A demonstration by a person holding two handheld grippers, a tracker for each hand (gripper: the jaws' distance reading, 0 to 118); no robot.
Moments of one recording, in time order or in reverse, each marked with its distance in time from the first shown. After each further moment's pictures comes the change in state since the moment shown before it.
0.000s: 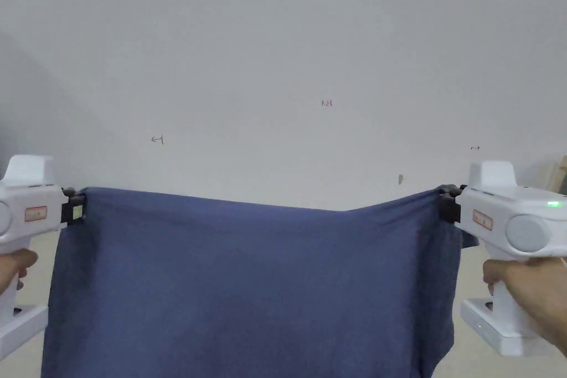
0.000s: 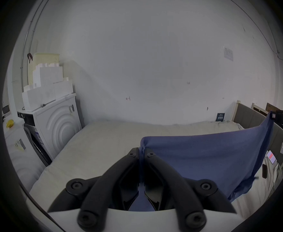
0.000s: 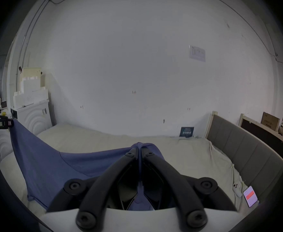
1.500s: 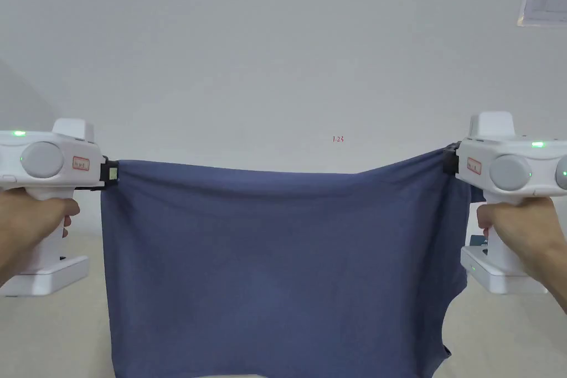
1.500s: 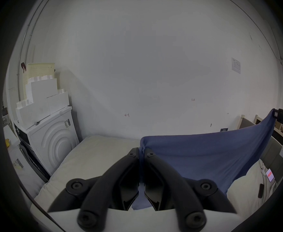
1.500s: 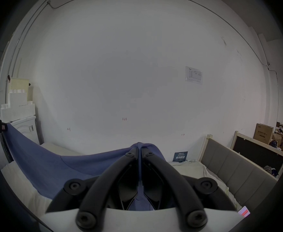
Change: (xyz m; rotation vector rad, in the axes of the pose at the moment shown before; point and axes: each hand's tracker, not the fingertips) left arm 0.012 0.097 -0.078 0.023 0.011 0.024; right arm -0.007 0.096 -0.068 0.103 -0.099 0.018
